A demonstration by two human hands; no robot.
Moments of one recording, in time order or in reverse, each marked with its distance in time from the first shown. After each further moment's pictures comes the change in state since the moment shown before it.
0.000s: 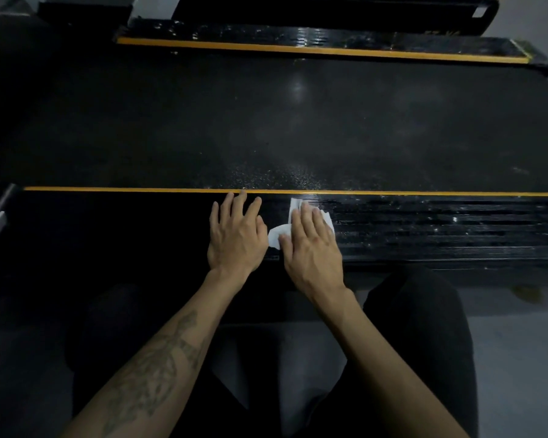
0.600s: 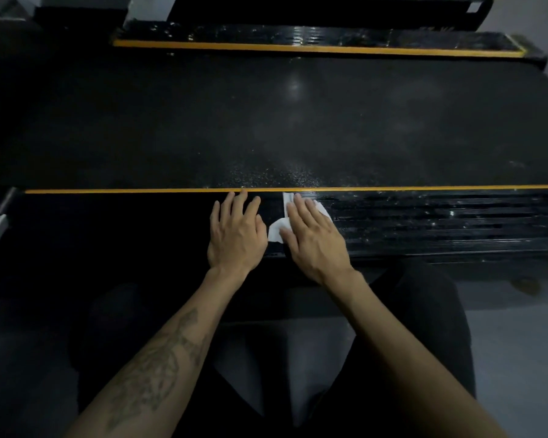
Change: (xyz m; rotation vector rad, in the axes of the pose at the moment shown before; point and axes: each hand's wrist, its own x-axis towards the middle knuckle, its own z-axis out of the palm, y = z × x) left_hand -0.002 -0.001 0.002 -0.020 0.024 0.032; right_hand 0.012 0.019 -0.009 -0.041 -0.067 -0.146
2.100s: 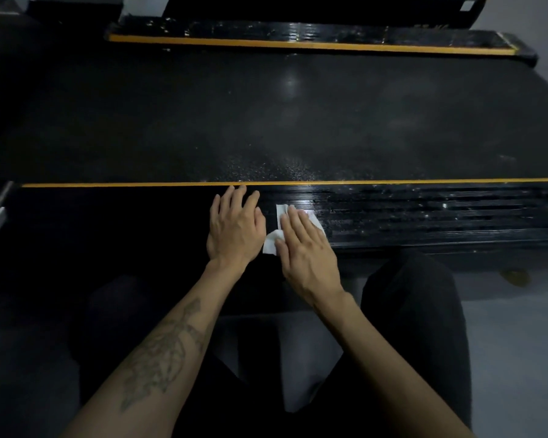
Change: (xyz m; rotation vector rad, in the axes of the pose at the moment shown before) left_hand -0.001 -0.002 0.004 -0.022 0.052 0.032; right_hand -0.037 -0.024 0.024 0.014 0.301 0.022
